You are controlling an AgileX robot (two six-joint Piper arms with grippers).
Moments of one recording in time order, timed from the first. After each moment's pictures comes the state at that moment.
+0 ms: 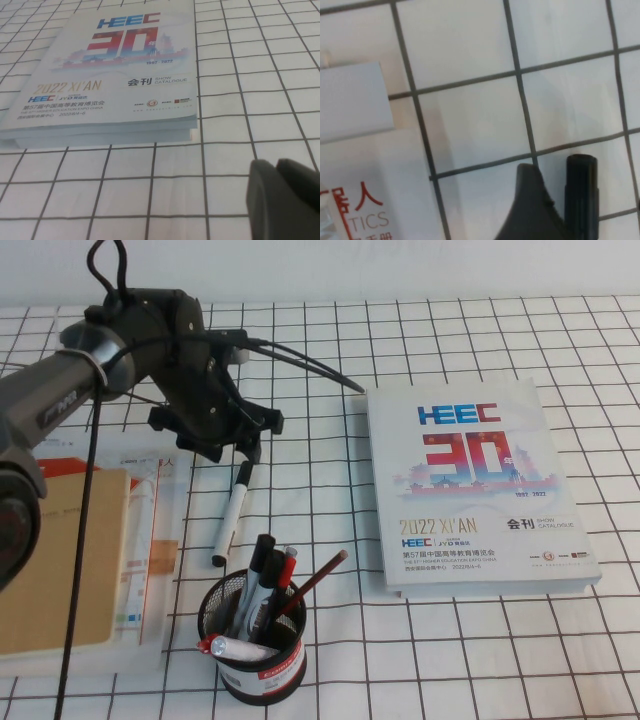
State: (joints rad) right arm 0.12 -0.02 0.03 0.14 0.37 0.03; left arm -0.36 2.21 -1.87 -0.09 1.00 -0.04
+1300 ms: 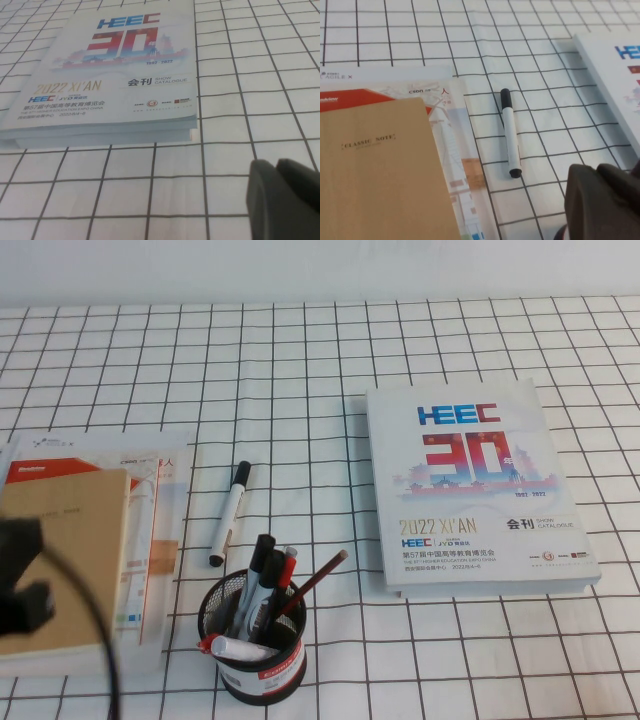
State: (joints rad) right arm 0.12 -0.02 0.03 0.14 0.37 0.03; left arm -0.37 0.67 -0.66 0.01 0.60 -0.15
